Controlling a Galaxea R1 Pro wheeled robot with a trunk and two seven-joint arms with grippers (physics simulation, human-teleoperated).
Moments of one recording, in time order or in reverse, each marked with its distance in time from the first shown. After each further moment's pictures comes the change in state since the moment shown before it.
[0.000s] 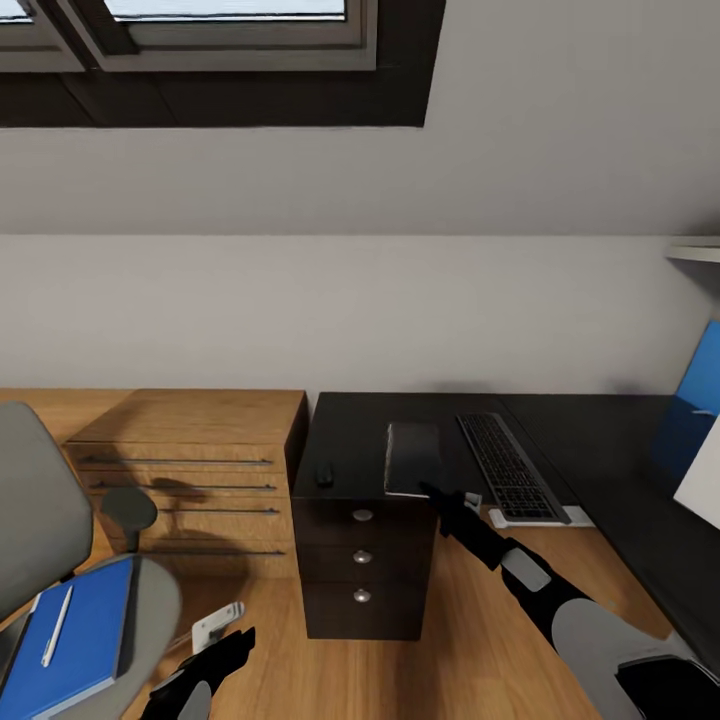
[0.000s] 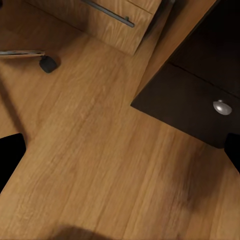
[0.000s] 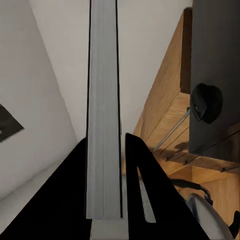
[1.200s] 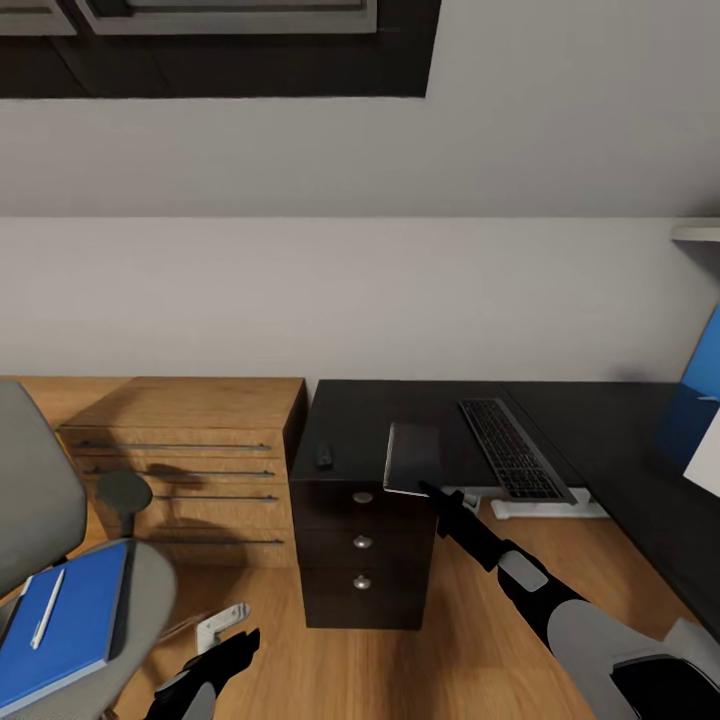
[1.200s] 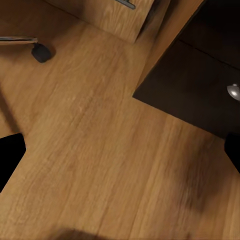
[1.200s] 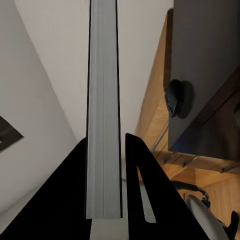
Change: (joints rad) left arm 0.000 -0.001 -0.027 0.001 0.000 0.000 0.003; right arm 0.000 0.014 0.001 0.015 -0.060 0.005 -0.013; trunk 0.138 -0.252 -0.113
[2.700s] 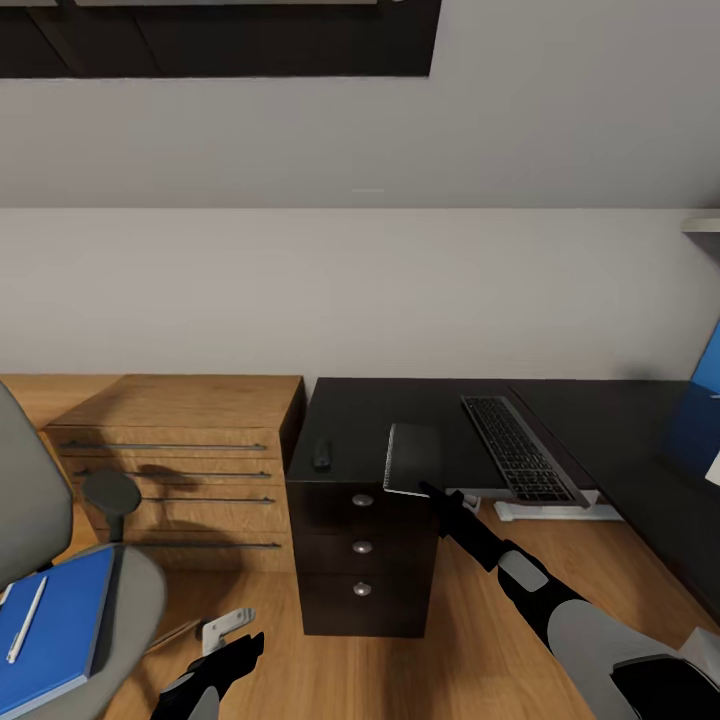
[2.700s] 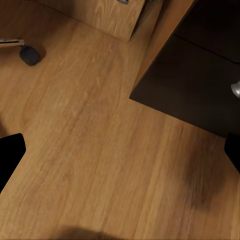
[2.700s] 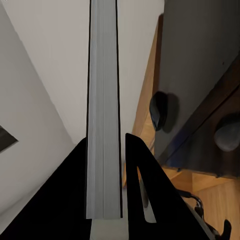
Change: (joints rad) left arm 0.000 0.004 -0.040 0.008 0.000 -0.001 -0.001; right arm 0.000 0.000 -0.002 0.000 0.000 0.001 -0.005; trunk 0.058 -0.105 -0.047
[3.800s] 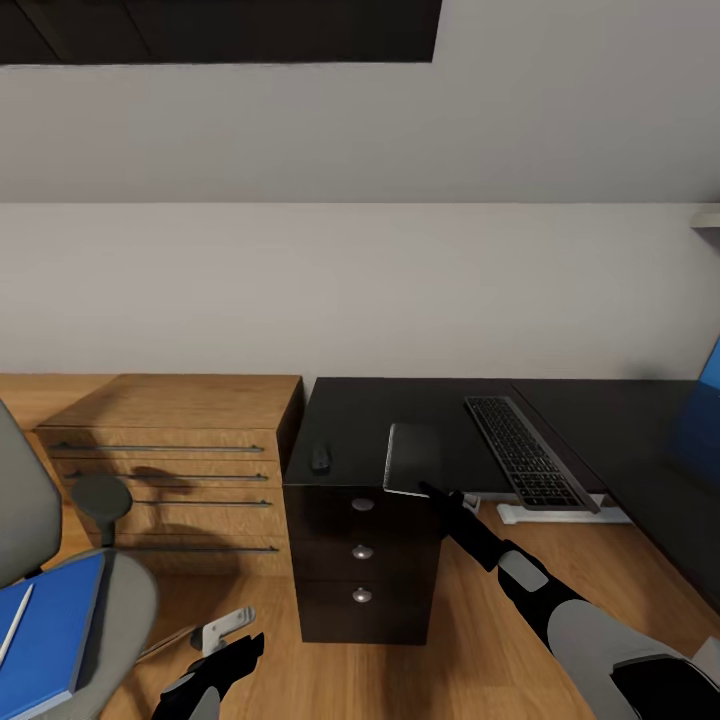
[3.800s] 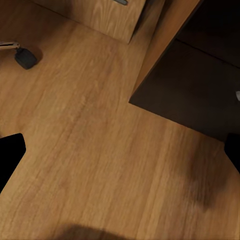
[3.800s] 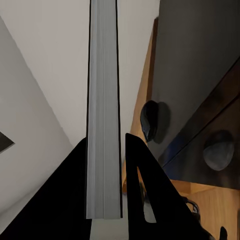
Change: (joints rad) left arm 0.000 -0.003 0.000 0.002 0.000 0.001 0.007; right arm 0.000 0.000 0.001 0.000 0.001 0.000 -0.001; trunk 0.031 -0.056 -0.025
